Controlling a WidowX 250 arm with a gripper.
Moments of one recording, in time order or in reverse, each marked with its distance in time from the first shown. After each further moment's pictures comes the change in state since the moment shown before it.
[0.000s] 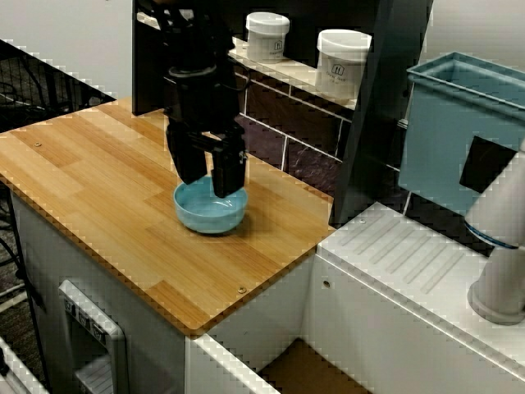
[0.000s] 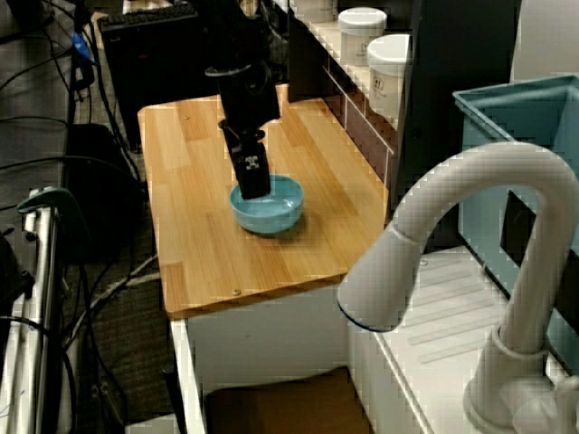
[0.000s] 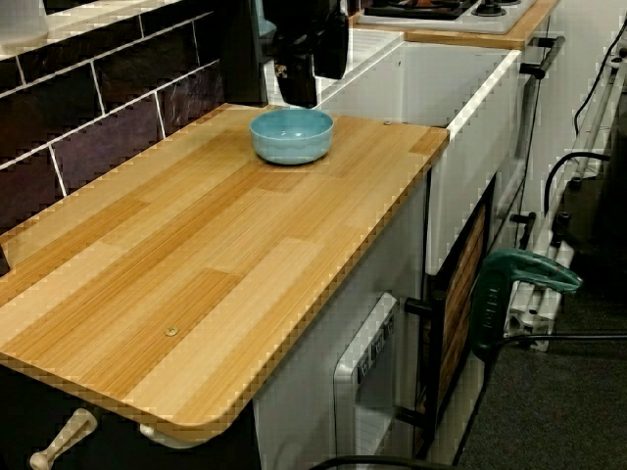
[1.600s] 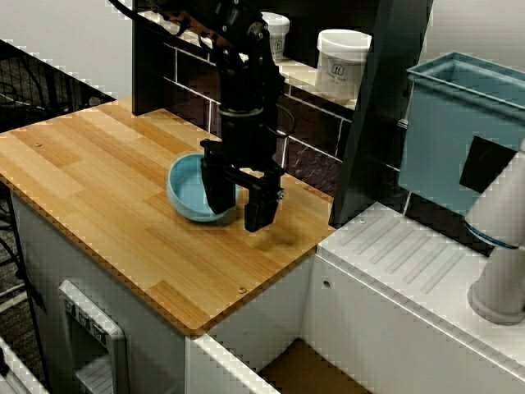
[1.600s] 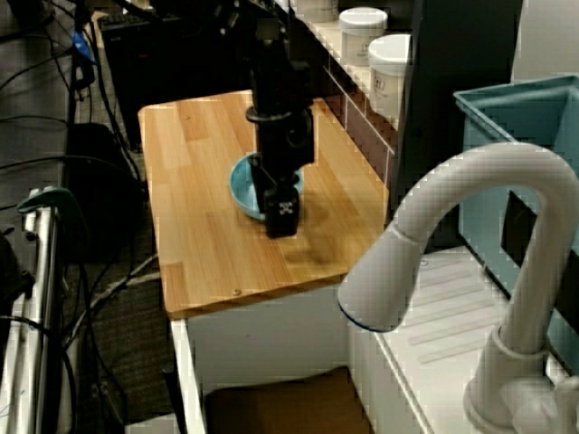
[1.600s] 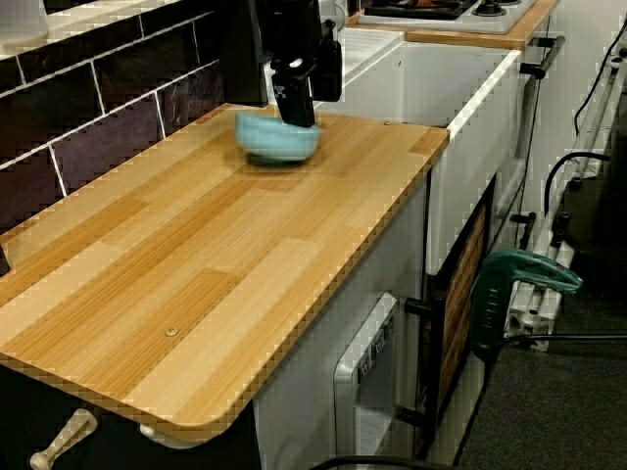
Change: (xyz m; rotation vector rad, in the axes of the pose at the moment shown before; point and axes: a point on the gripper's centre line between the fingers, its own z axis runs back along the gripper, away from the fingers) arm 0.013 -0.012 -0.033 0.056 0.101 0.034
